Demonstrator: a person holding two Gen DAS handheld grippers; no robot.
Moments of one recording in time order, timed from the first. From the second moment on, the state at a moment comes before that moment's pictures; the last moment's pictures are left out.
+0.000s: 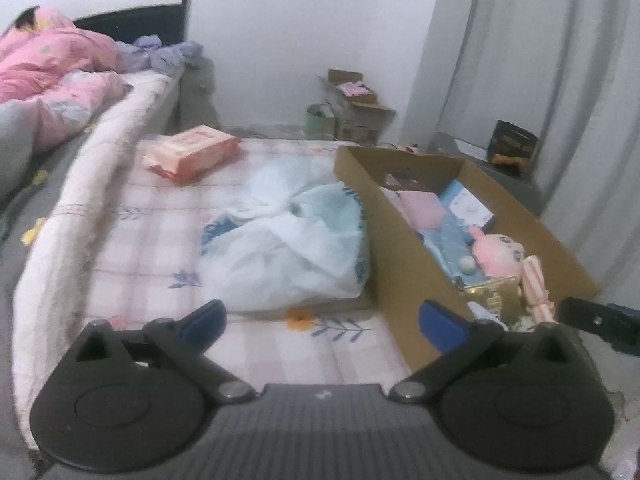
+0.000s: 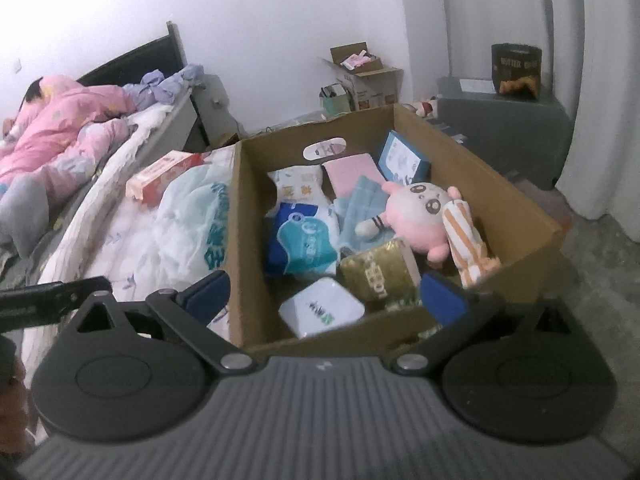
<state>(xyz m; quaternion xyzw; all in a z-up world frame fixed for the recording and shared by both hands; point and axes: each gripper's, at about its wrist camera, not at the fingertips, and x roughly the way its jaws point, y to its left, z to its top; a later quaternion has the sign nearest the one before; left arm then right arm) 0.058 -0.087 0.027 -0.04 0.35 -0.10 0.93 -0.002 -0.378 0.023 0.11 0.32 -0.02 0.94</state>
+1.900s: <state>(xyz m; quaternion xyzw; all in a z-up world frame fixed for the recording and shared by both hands) 0.030 -0.139 0.013 0.03 0.38 -0.09 0.92 -0.021 -0.366 0.004 0.08 0.37 -0.02 0.92</state>
